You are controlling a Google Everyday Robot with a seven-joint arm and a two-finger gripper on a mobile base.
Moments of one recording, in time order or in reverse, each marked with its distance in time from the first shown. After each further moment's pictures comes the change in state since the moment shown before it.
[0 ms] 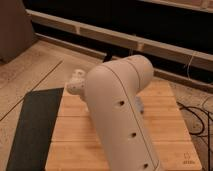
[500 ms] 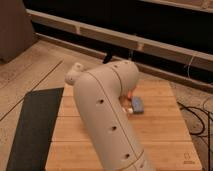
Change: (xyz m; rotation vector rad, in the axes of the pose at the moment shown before) arm -0.063 0.006 0.025 0.011 0.044 -0.061
